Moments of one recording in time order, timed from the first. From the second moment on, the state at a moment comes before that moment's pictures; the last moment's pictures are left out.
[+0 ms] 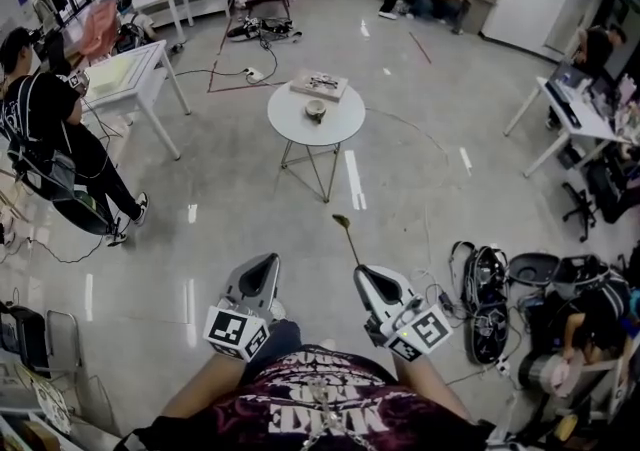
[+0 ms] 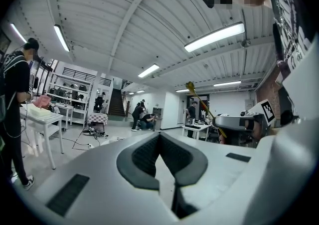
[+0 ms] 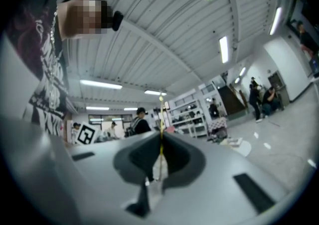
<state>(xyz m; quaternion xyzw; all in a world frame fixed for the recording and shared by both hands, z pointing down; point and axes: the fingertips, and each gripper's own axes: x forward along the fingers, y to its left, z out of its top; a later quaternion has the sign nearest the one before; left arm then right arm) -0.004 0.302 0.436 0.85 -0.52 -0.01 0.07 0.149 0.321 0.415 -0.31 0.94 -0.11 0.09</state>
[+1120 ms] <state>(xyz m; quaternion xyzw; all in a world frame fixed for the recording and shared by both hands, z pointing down) -0.075 0.125 0.442 0.88 -0.47 0.00 0.08 0.061 0.167 0.425 -0.34 0.93 -0.14 0.07</state>
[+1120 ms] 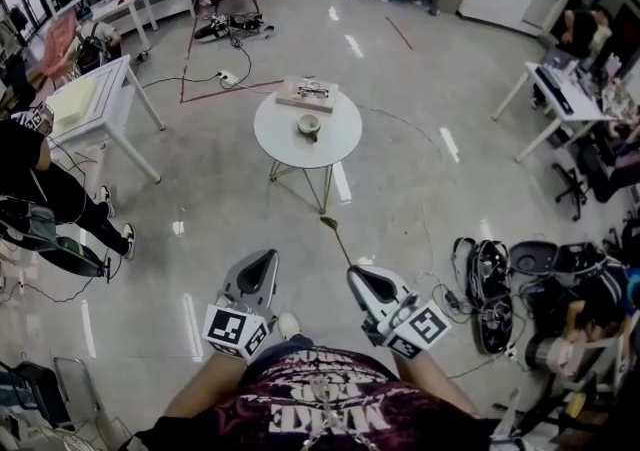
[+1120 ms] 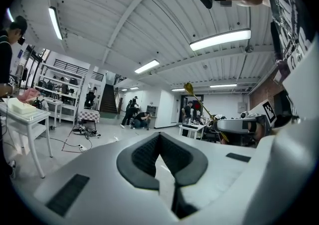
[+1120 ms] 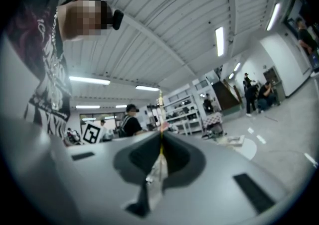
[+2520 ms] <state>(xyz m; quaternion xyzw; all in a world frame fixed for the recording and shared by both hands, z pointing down) -0.120 0.044 0.457 0.88 -0.46 -0.02 0.11 0.015 0.086 0.415 -0.34 0.92 -0.15 0.08</state>
